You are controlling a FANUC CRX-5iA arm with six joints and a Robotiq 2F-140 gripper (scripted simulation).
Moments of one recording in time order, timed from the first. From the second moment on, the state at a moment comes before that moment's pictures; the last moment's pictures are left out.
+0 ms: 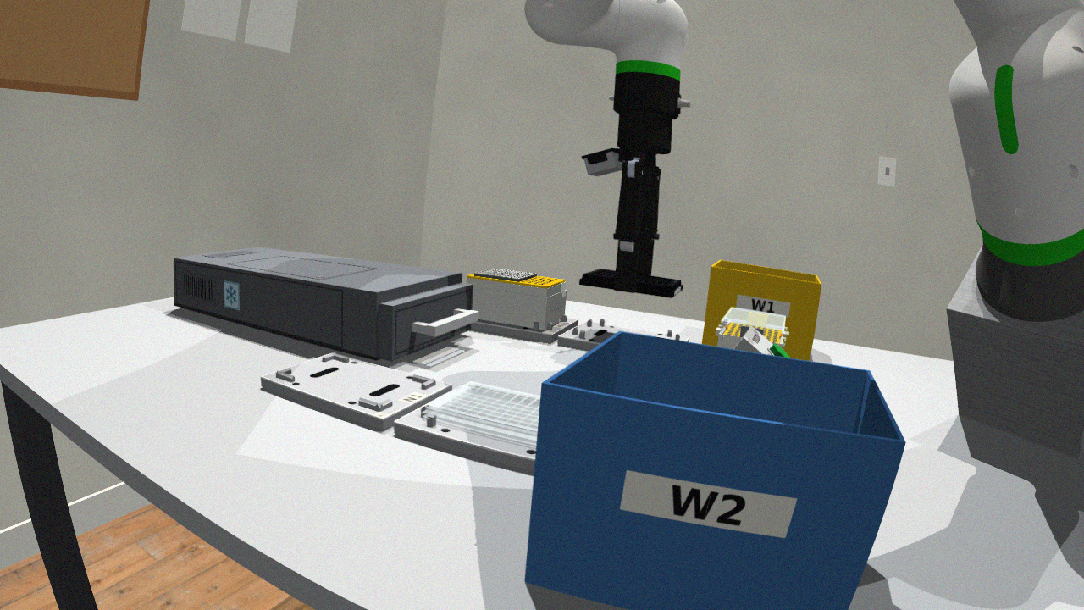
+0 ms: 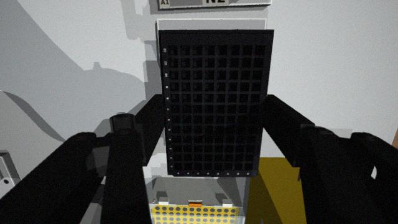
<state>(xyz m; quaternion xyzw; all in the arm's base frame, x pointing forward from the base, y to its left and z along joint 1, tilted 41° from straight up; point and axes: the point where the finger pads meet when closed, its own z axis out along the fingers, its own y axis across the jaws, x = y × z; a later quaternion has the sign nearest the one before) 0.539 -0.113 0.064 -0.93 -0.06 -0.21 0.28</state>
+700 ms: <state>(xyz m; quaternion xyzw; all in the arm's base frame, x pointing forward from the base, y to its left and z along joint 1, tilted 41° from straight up) 0.529 -0.127 0.084 -0.93 -0.06 -0.21 0.28</state>
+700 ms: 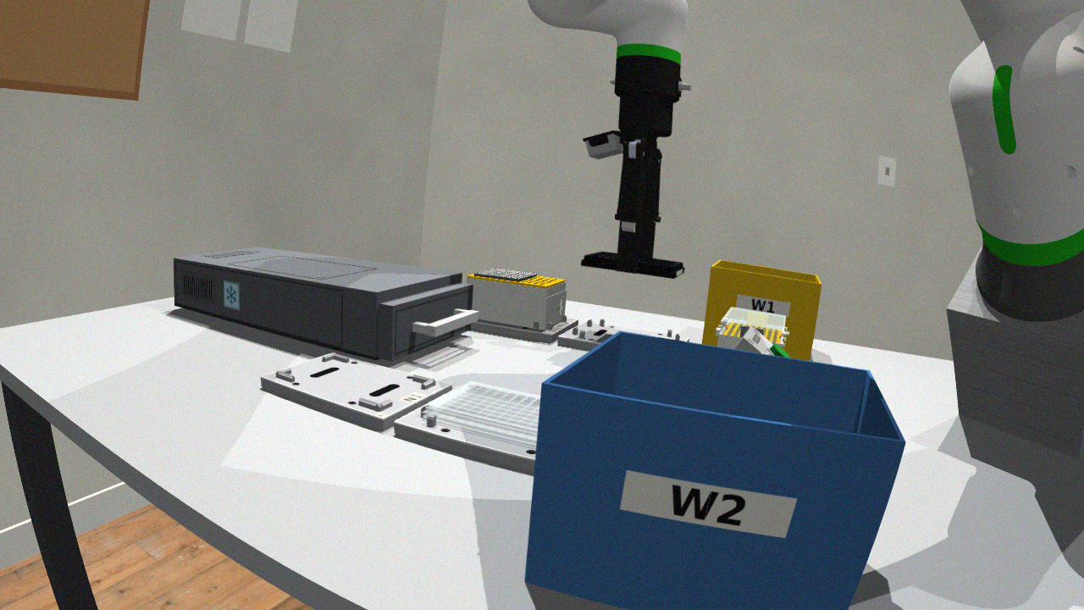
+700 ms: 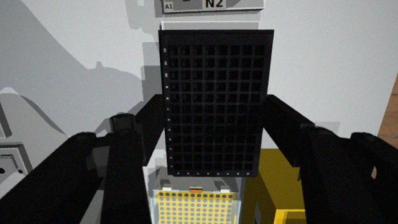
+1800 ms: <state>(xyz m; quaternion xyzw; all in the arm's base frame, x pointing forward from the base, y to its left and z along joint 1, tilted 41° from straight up) 0.518 -0.144 0.108 -0.93 -0.06 -0.21 0.28</state>
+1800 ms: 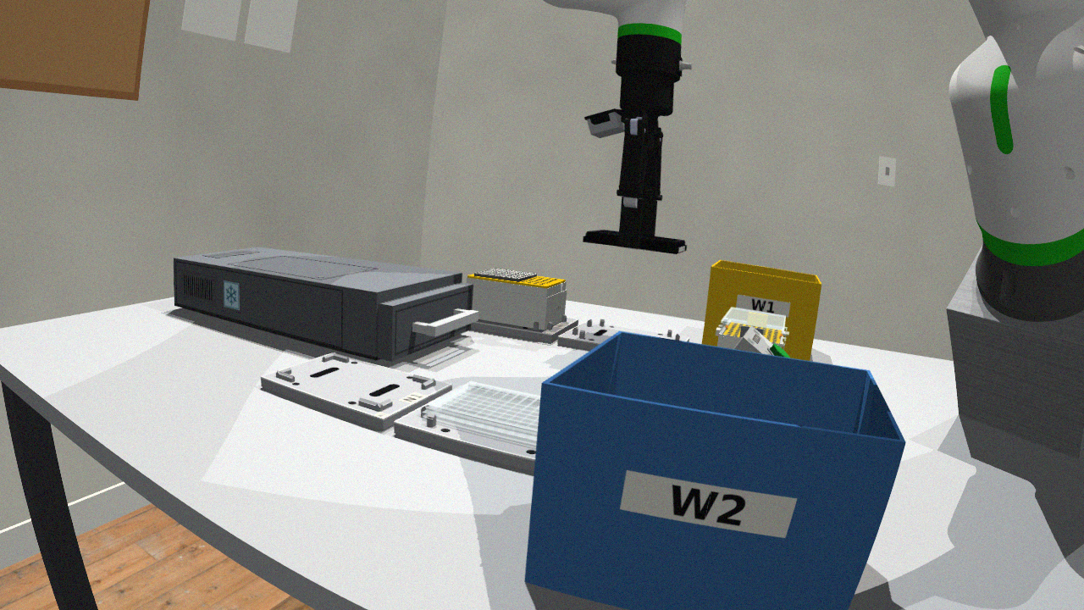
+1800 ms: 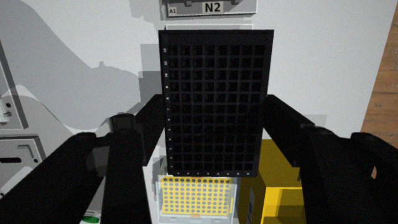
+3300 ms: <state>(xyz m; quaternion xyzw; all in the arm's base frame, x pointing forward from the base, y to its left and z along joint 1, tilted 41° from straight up) 0.456 -0.192 0.044 -0.94 -0.06 -0.21 0.28</state>
